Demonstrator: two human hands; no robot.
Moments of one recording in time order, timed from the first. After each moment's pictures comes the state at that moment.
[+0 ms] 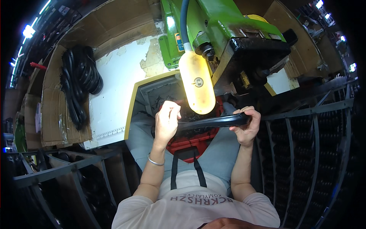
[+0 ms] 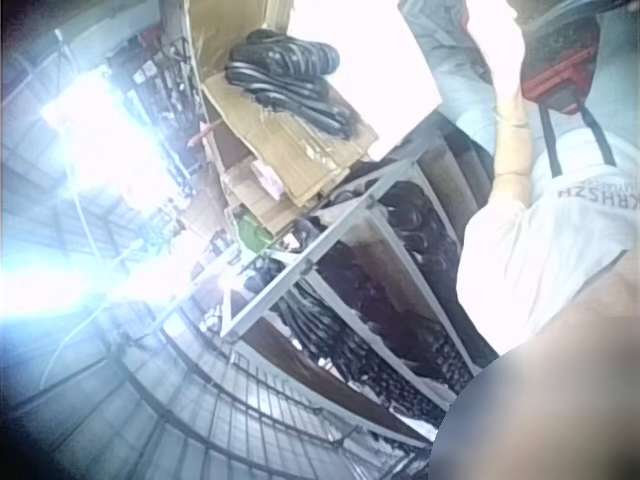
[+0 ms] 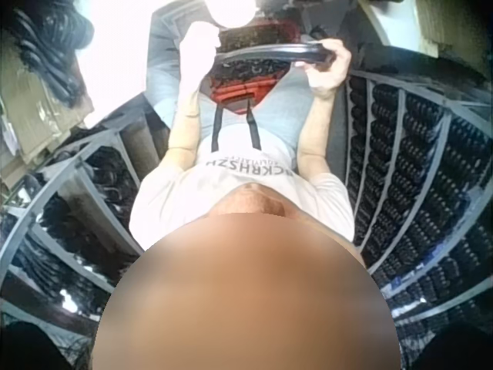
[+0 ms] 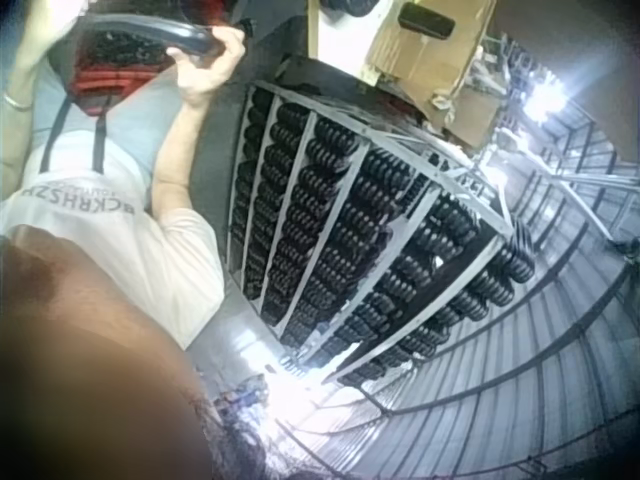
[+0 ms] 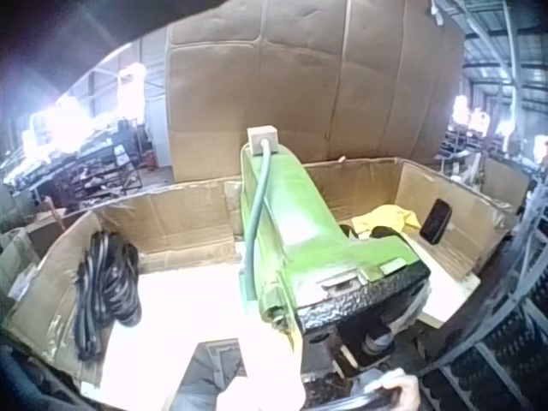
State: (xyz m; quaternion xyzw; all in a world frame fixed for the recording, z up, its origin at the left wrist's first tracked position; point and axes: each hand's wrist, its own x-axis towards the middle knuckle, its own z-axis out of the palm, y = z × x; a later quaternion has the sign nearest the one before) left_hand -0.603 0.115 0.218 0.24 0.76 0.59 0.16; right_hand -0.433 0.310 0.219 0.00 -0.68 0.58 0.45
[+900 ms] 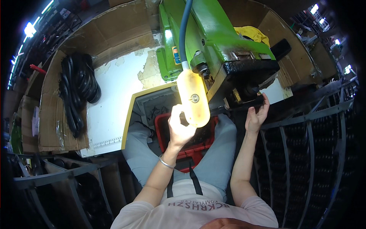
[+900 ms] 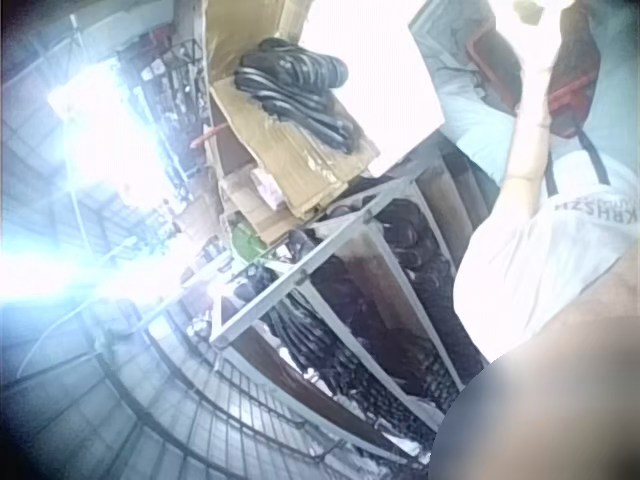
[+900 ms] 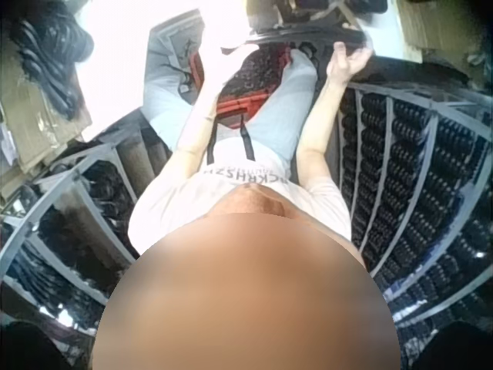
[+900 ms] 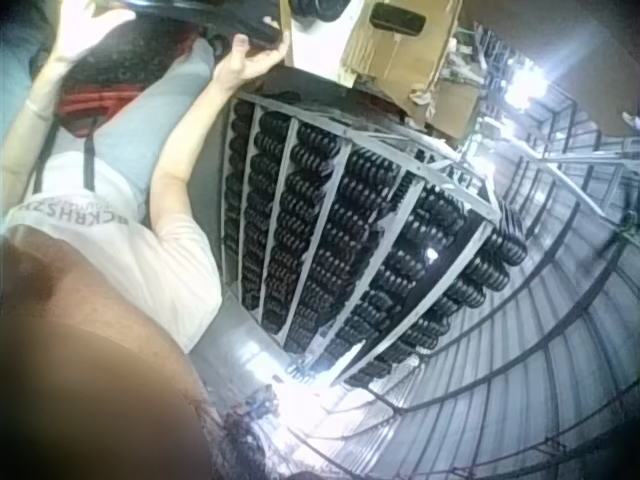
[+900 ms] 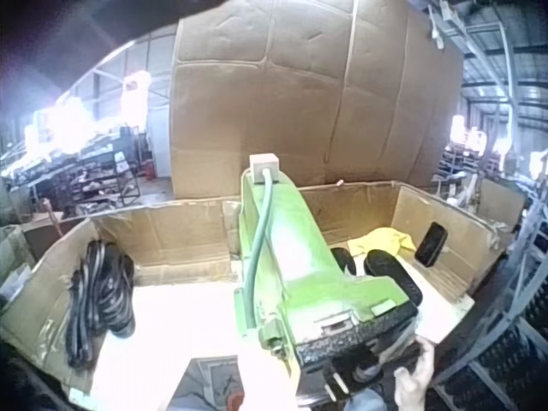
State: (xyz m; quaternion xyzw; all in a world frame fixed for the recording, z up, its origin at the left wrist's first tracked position) left_hand -0.587 0.171 0.220 0.32 0.62 0.71 -0.01; right_hand -0.450 0.394 0.211 -0.09 -0.56 0.63 0.53
